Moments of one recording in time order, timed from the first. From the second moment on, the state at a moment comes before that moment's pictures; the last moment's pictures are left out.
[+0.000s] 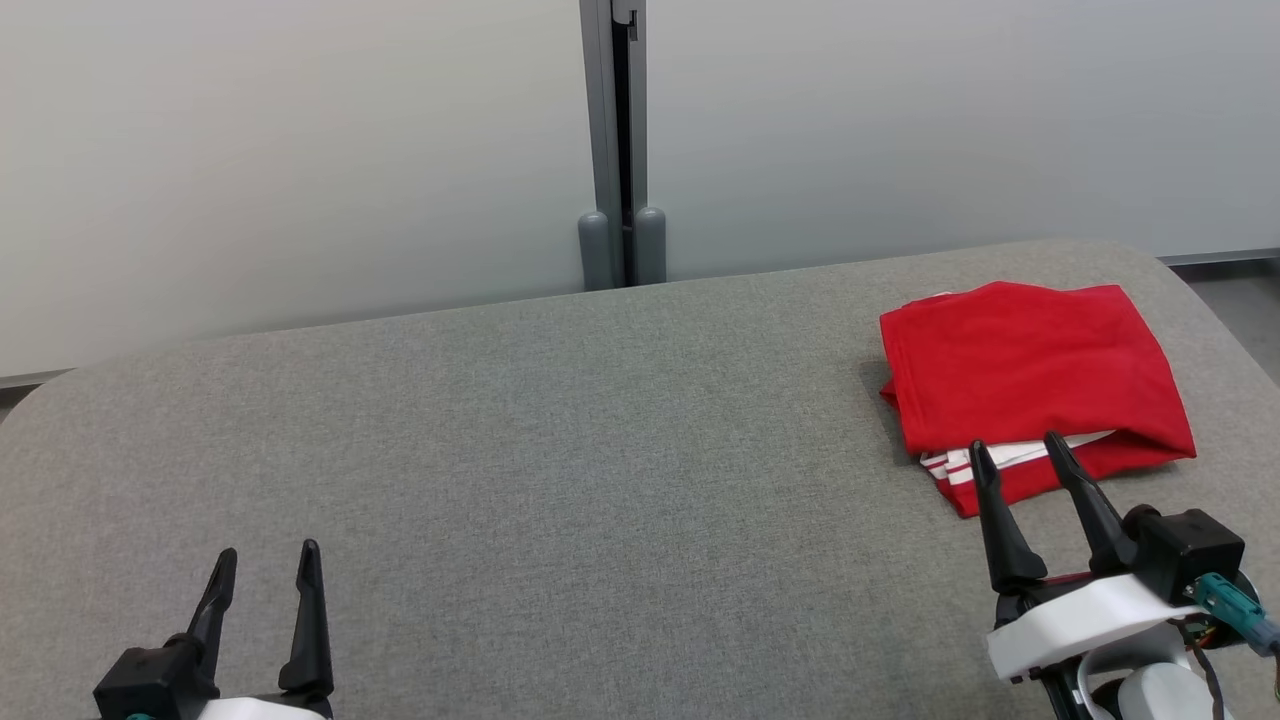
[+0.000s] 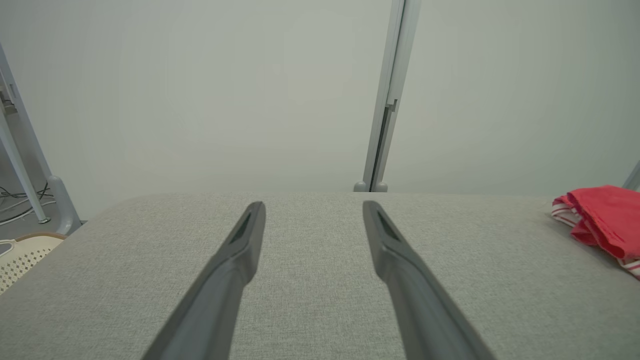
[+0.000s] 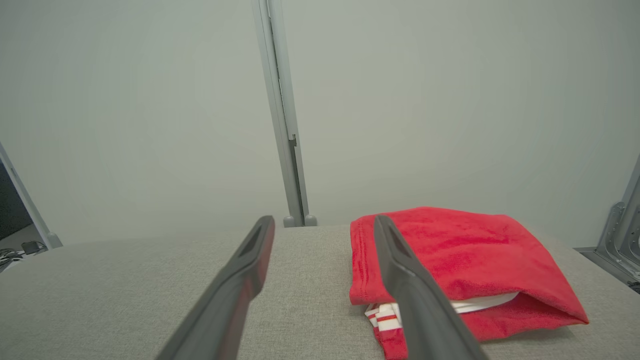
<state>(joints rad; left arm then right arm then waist) 0.09 0.30 -0.21 0.11 -0.49 0.19 -0.26 -0.13 -0.17 0.16 0.28 0.30 0.13 -0.18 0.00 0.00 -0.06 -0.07</state>
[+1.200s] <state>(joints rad) 0.07 0.20 -0.13 0.19 -0.83 0.10 -0.14 -0.07 -0.11 0.09 0.31 0.69 0.13 -0.09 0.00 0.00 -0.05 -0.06</state>
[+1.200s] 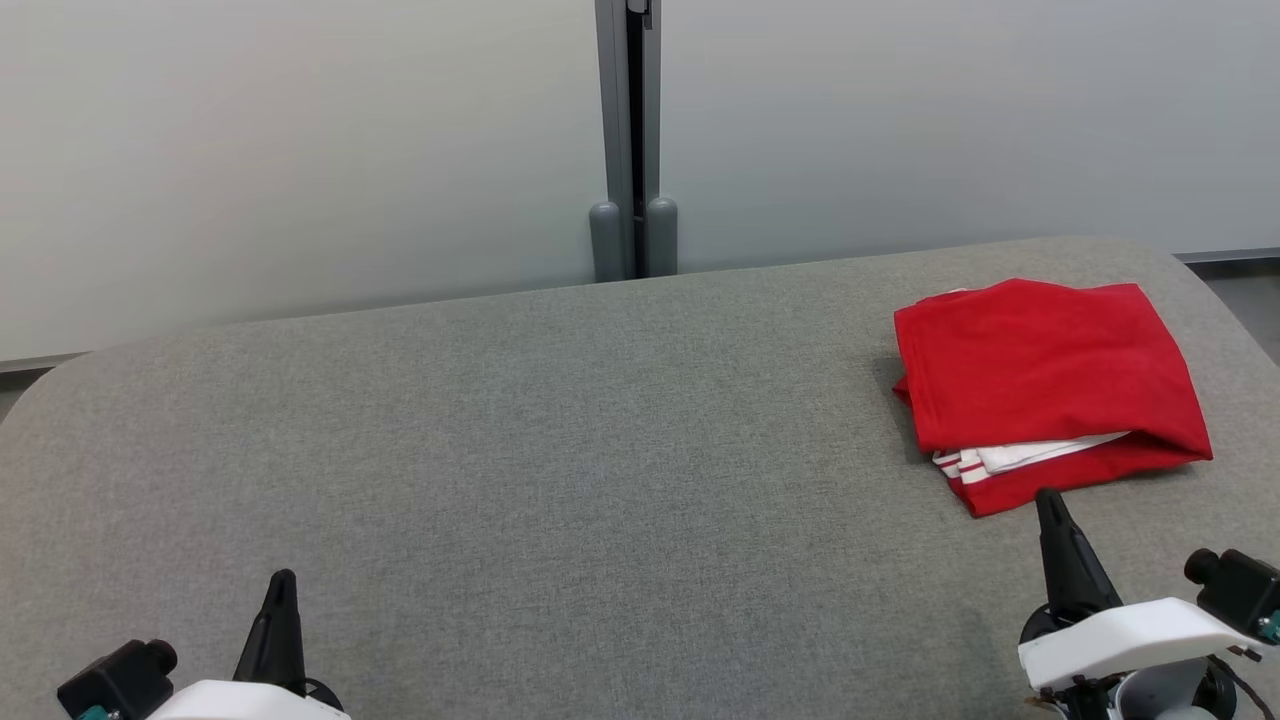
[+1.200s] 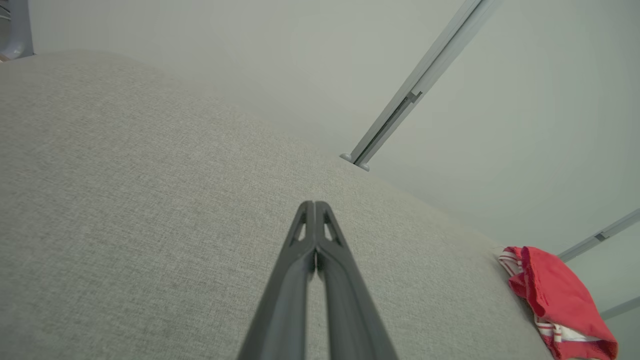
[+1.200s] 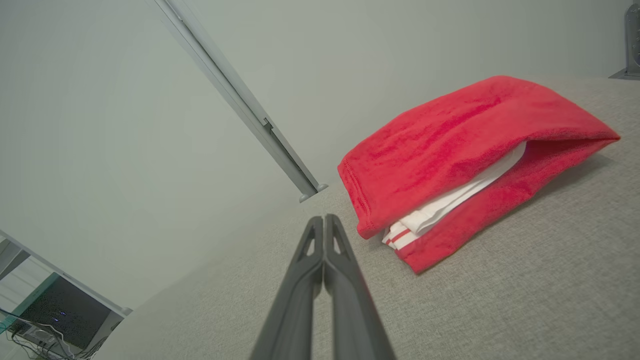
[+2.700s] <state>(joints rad) -0.03 0.12 0.00 0.22 -1.27 -0.03 0.00 -0.09 -0.08 -0.03 0.28 1.21 0.13 0.03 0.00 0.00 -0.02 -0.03</state>
